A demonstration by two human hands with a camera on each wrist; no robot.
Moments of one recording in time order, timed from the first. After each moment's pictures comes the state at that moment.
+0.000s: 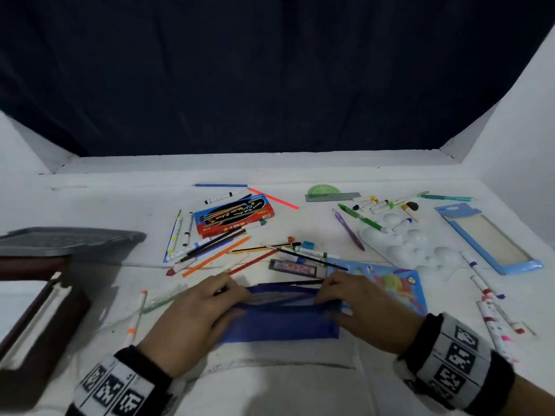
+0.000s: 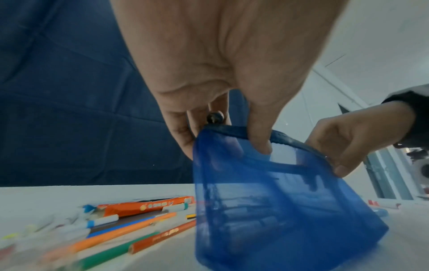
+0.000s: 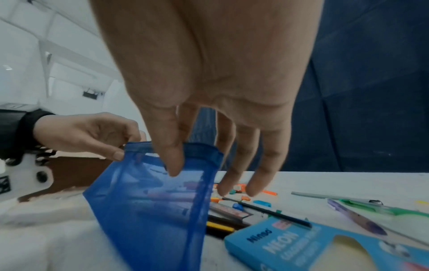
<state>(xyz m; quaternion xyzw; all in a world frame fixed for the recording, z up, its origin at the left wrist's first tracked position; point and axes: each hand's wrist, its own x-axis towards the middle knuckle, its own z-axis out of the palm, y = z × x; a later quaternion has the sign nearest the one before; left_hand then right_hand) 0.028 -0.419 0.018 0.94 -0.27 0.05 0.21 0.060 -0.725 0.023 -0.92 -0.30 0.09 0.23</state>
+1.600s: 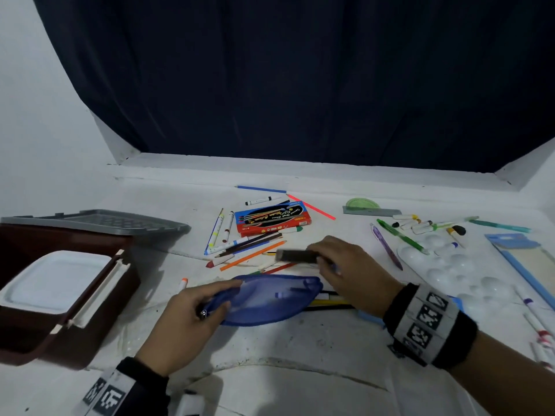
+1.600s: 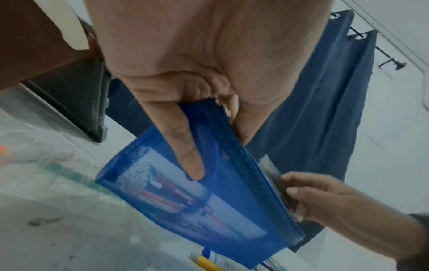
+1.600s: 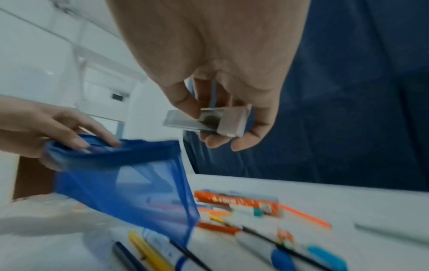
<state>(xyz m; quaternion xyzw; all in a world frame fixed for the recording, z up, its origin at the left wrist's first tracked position) -0.007 -0.381 0.016 0.90 -0.04 0.09 0.43 0.113 -0.657 0.041 -0.89 -0.36 -0.04 0.26</state>
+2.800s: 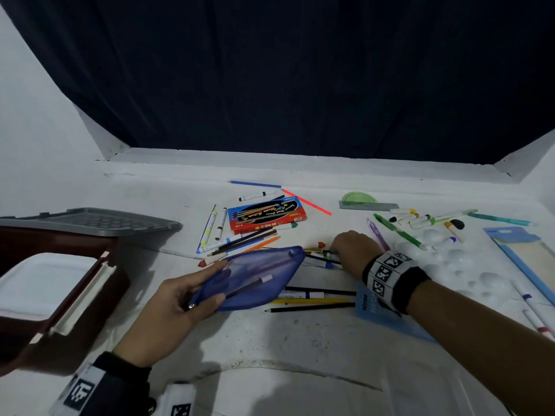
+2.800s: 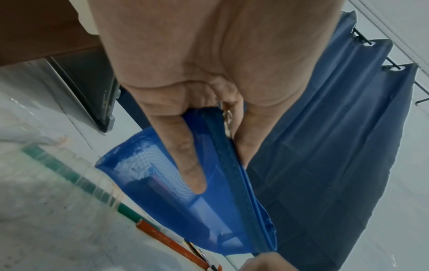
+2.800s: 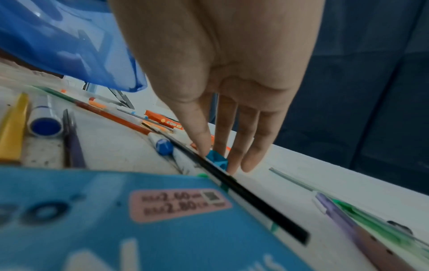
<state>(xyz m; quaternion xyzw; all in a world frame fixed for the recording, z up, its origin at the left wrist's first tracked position) 0.007 -0.376 0.026 0.81 0.01 0.02 0.59 0.198 -0.675 -0.010 -0.97 -0.23 0.08 -0.03</state>
